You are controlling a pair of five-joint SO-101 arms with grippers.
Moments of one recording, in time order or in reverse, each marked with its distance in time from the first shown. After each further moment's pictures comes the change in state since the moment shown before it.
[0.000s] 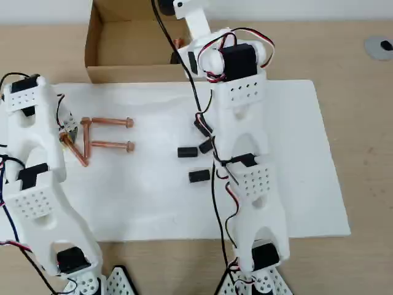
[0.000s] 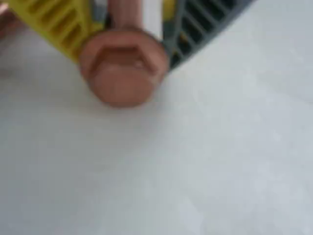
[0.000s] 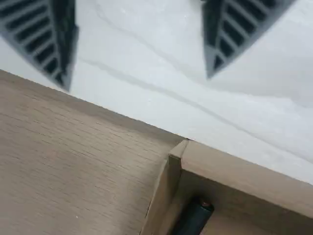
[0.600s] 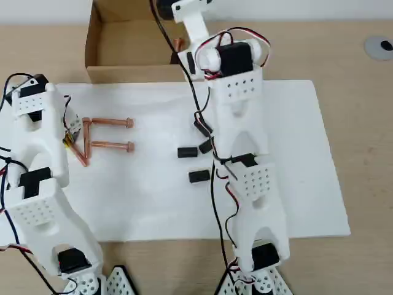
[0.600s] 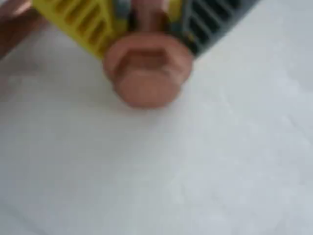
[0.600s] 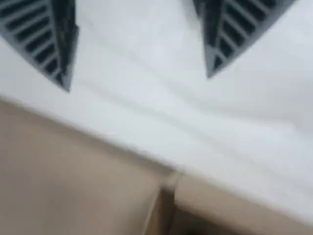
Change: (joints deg) left arm 2.0 -2.8 9.1 -7.9 2.6; right arm 0.0 -1.2 7.7 0.0 0.0
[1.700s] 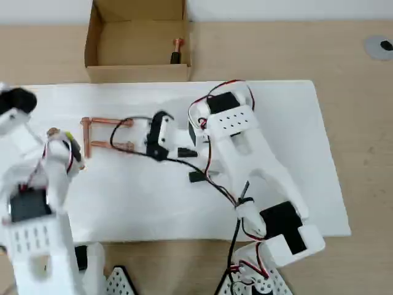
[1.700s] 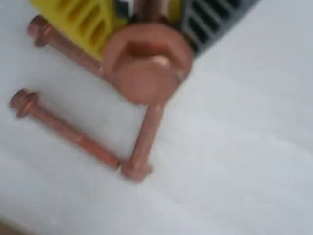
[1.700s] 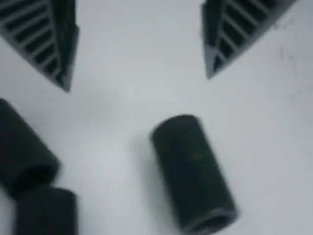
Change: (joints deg) left arm 3.4 -93.4 54.4 -11.3 -5.5; right arm -3.6 -43.8 98.8 -13.5 53.0
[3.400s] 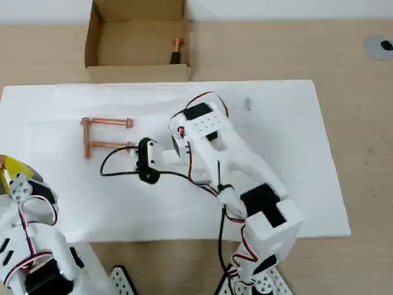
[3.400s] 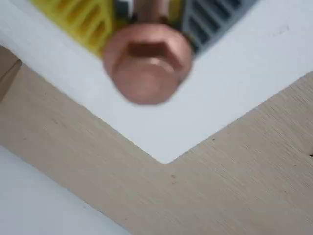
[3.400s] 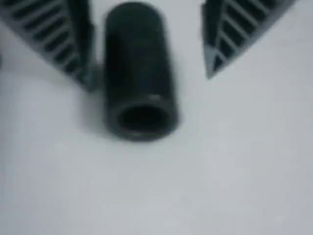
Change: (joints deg) left arm -20.0 -38.8 14.2 -2.3 -2.2; right arm -5.4 14.3 0.3 -4.8 7.0
